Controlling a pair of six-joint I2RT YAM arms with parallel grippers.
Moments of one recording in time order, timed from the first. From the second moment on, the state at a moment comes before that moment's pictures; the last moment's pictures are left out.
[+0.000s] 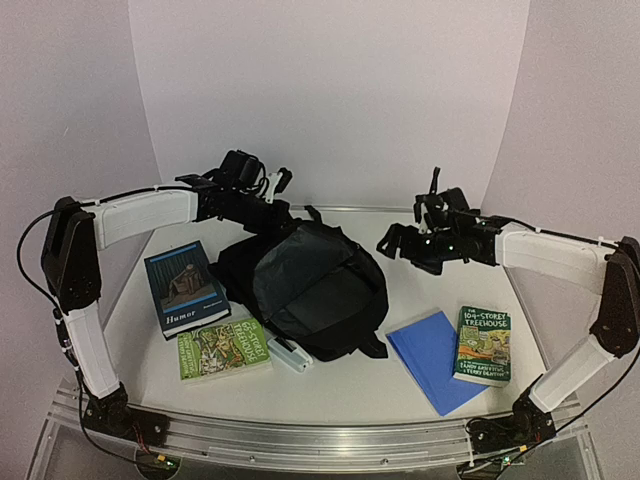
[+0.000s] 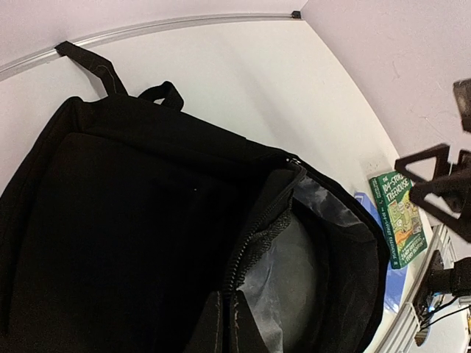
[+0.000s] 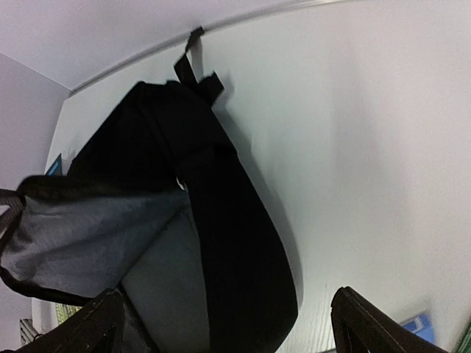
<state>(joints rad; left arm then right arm) -0.64 1.85 1.57 -0.40 0.30 -0.30 0.57 1.53 1.13 -0.33 -0.02 0.65</state>
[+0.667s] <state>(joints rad) -0.55 1.85 1.58 -0.39 0.34 -0.33 0.72 1.59 1.04 -0.34 0.12 0.86</state>
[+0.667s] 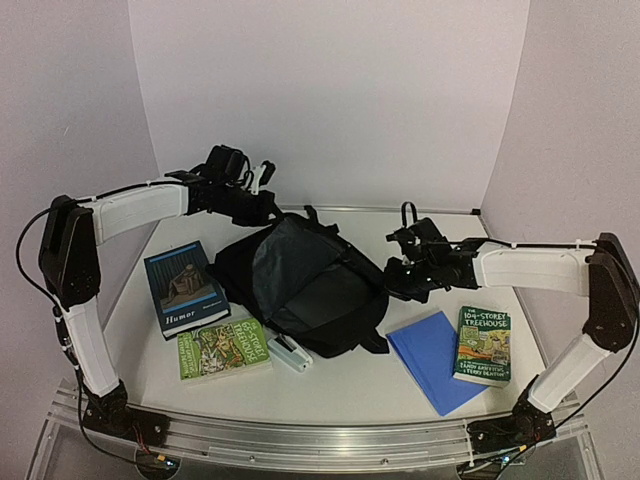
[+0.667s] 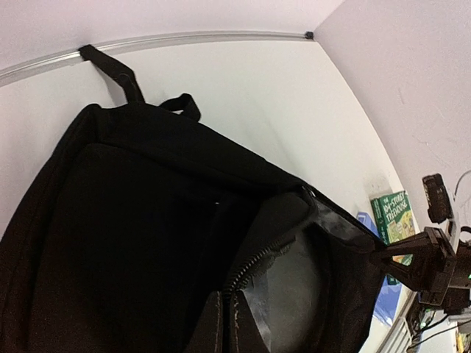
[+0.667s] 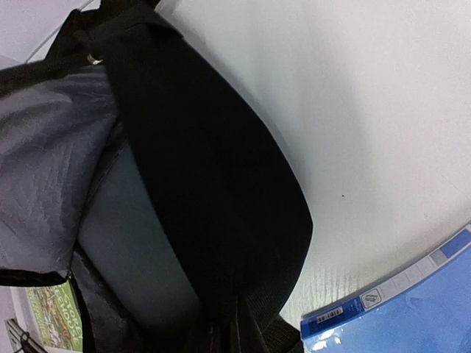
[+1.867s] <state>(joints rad) -0.30 2.13 1.58 -0.18 0.56 -0.37 0.48 1.90 1.36 -0.35 0.18 0.53</state>
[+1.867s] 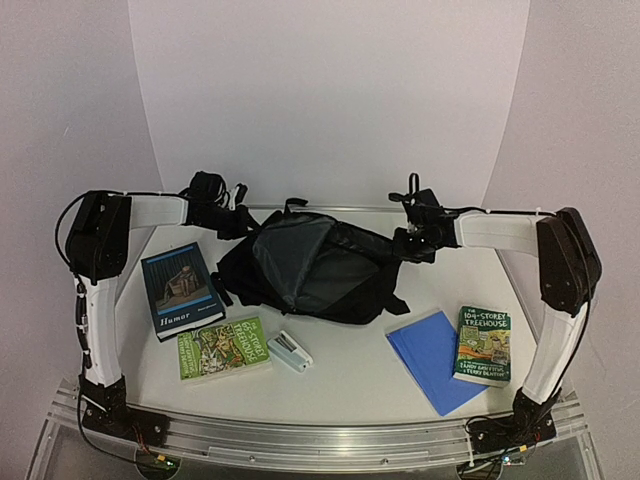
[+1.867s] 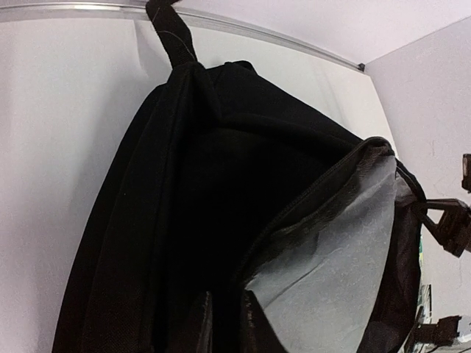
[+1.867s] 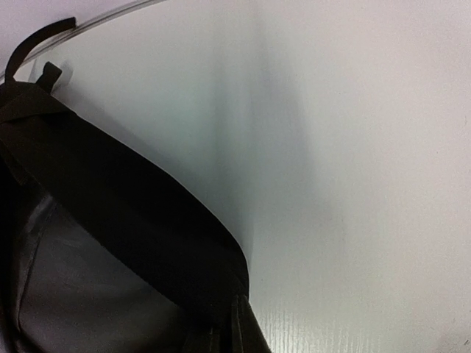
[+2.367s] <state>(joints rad) -0.29 2.01 1.45 -0.12 0.60 -0.37 0.47 1.58 1.25 -0.45 0.22 0.55</state>
